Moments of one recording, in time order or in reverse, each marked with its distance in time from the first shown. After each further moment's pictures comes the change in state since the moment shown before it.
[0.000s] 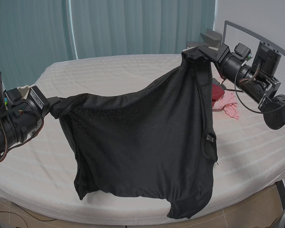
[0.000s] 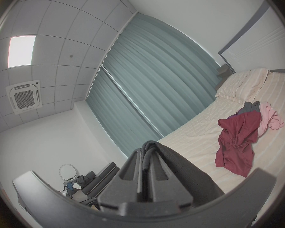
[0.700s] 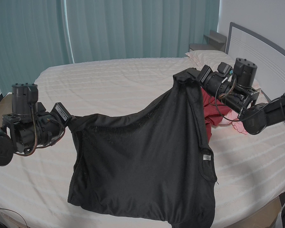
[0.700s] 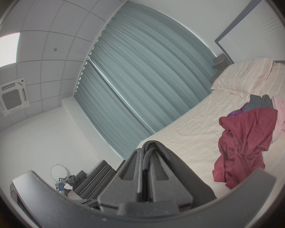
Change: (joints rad) left arm 0.072 0.252 -0.020 -0.017 -0.071 -0.023; right arm -0.006 0.189 -0.044 0.000 -0.025 0.000
